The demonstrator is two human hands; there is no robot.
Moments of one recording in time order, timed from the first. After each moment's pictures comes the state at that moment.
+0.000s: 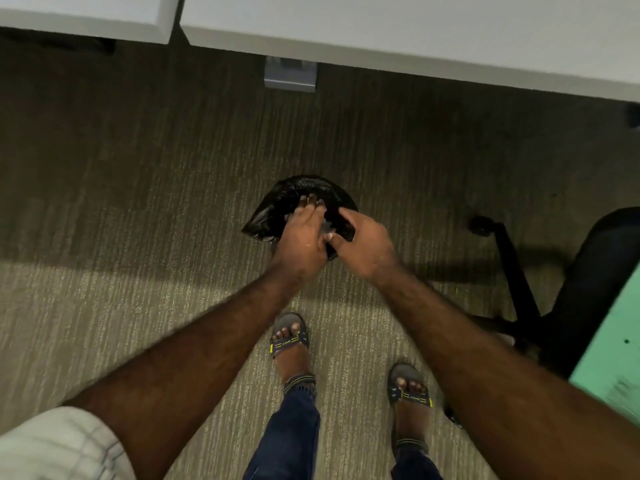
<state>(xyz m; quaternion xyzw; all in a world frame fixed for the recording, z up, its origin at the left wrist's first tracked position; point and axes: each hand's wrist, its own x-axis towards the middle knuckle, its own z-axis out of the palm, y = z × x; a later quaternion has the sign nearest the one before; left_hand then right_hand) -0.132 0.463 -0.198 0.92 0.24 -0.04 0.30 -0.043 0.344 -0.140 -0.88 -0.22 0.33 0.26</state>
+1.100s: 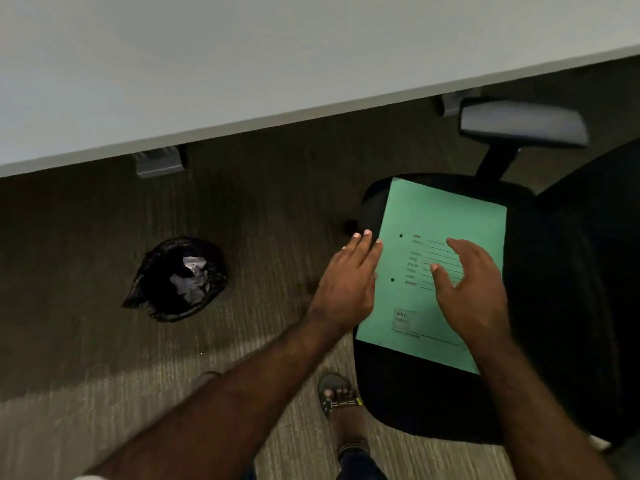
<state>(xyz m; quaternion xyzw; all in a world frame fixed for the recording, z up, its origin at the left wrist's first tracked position) -0.003 0.066 -0.085 0.97 -0.06 -0.04 0.23 0.032 -0.140 -0.042 -0.96 0.06 0.07 0.26</state>
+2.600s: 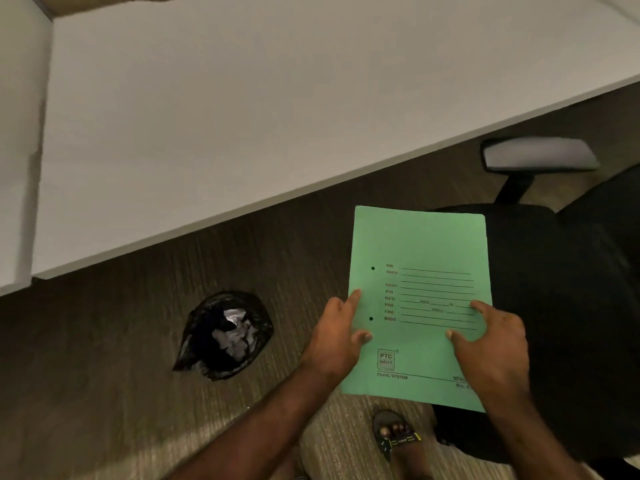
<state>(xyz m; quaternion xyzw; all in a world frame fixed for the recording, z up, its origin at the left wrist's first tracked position) -0.048 0.210 -0.044 0.90 0.07 -0.16 0.40 -0.031 -0.037 -0.020 -0.93 0.25 0.08 0.25</state>
